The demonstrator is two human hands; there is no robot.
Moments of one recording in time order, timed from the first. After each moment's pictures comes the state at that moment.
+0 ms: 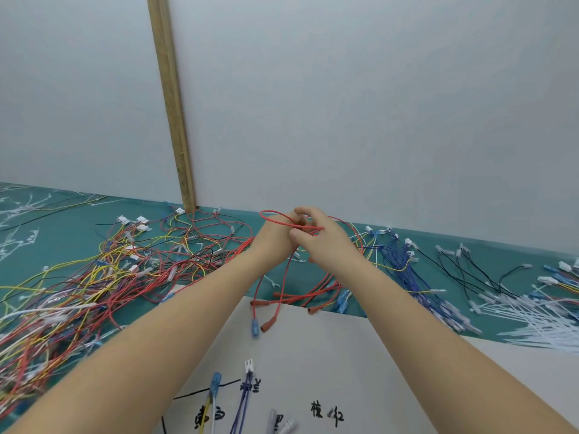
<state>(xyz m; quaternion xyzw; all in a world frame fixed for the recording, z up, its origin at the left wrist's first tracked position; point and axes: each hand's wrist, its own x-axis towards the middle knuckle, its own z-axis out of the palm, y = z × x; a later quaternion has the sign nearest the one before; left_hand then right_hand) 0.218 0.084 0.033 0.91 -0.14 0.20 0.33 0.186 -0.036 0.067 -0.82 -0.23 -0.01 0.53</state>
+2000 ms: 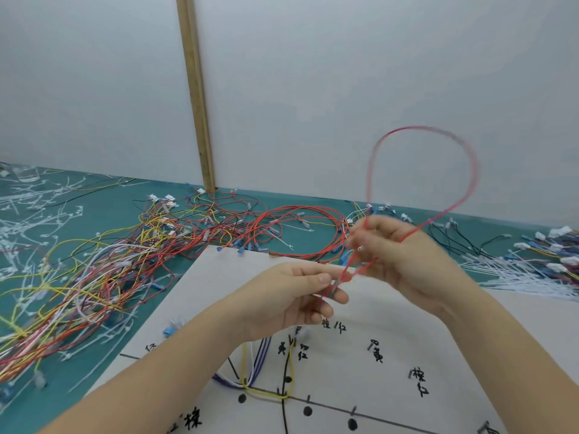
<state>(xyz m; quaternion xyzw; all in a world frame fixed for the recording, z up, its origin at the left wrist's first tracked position) 0.006 0.050 0.048 0.62 -0.10 -0.20 0.76 0.061 -0.126 0.079 -0.65 -0.22 0.14 0.71</state>
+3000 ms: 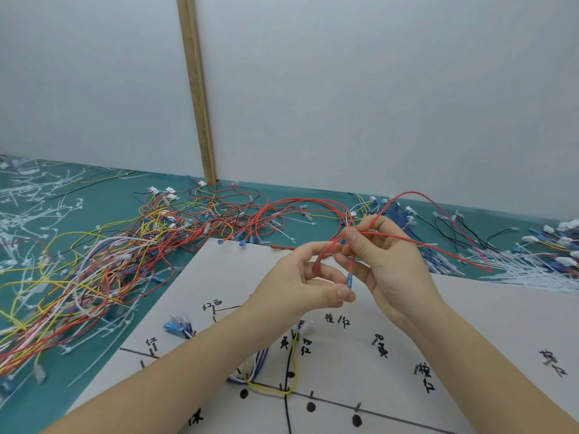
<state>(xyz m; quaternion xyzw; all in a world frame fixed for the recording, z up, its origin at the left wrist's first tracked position) 0.004 0.037 0.035 0.63 -0.13 -0.02 0.76 0.053 -0.097 0.053 -0.56 -0.15 0.04 0.81</state>
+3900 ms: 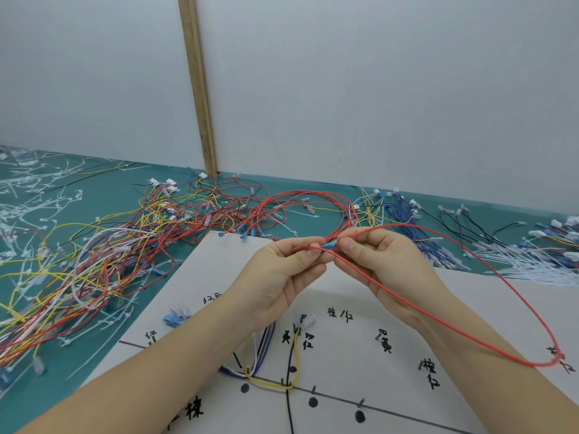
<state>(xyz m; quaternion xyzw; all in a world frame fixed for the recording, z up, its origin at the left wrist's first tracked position) 0.014 0.048 0.037 0.48 0.00 -0.02 0.88 0.049 -0.098 0.055 -0.56 -0.13 0.16 0.80</state>
